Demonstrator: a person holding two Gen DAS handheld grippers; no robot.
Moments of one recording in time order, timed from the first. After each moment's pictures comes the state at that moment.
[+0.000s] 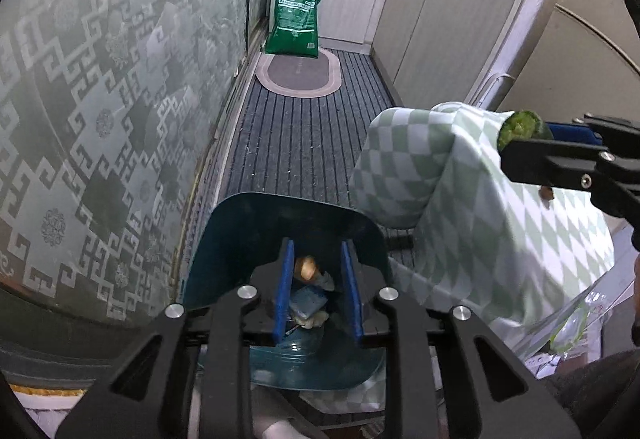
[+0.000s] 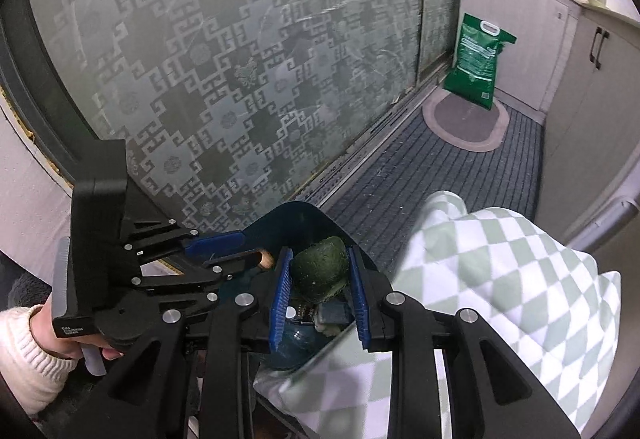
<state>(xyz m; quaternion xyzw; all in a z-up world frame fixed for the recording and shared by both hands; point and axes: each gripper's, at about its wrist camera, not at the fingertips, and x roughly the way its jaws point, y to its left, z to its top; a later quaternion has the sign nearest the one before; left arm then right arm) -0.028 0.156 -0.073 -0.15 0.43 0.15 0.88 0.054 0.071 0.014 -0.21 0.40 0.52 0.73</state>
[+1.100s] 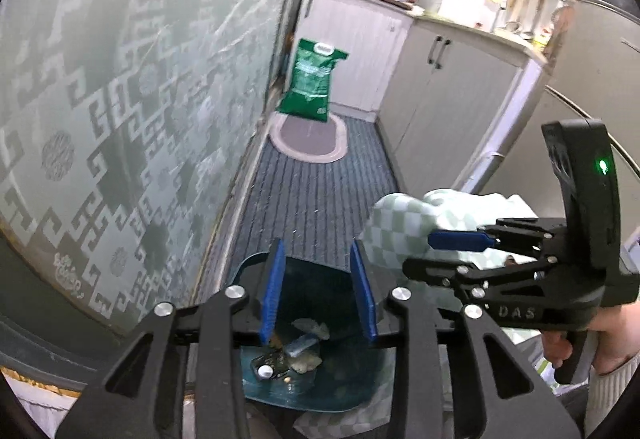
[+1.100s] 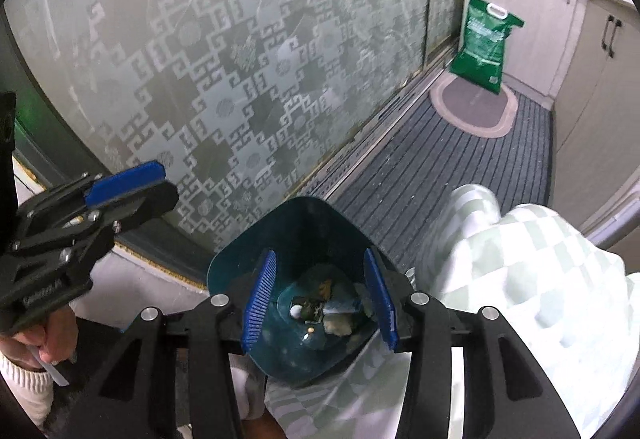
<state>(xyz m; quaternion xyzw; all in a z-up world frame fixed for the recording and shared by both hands) -0.071 0.173 -0.003 -0.18 0.31 0.17 0.92 0.057 0.100 -0.006 -0.20 0.42 0.51 0.72</state>
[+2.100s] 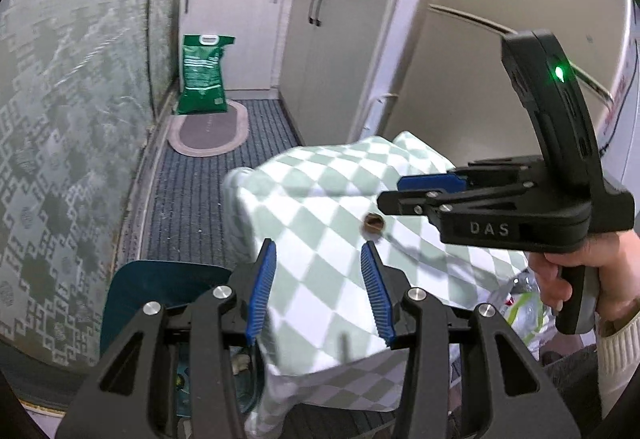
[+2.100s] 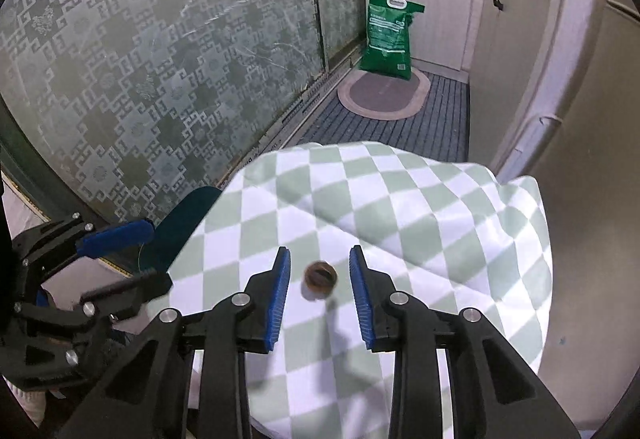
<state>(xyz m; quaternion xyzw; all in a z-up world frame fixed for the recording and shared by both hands) 0.007 0.032 -0.018 -0.10 0.35 0.02 0.93 0.120 -0.050 -0.001 -0.16 0.42 0.42 0.79</state>
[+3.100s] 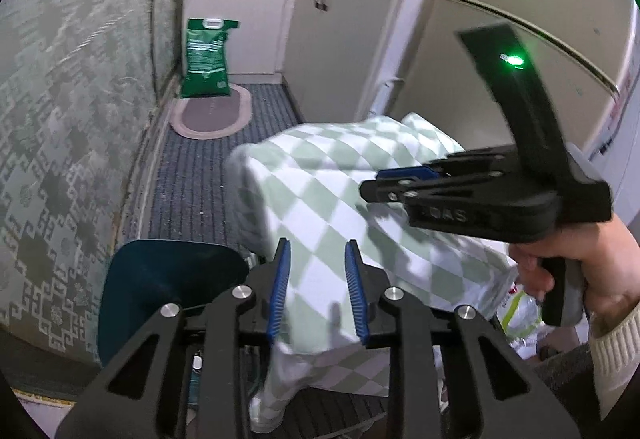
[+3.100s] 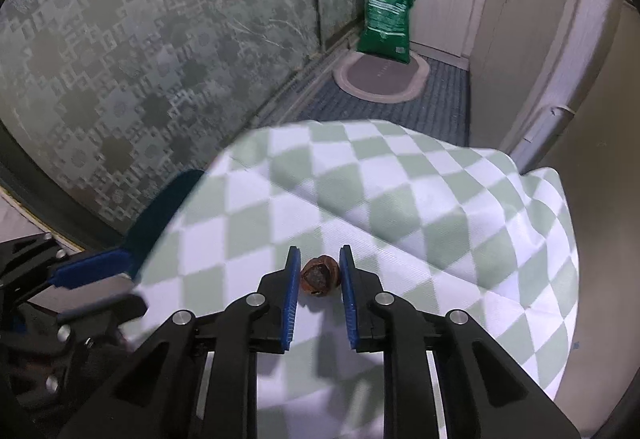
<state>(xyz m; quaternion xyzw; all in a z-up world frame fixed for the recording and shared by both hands) -0.003 0.045 -0.030 -0.12 0.37 0.03 0.92 0.120 -0.019 -0.025 -0.18 0.44 0.41 0.78</state>
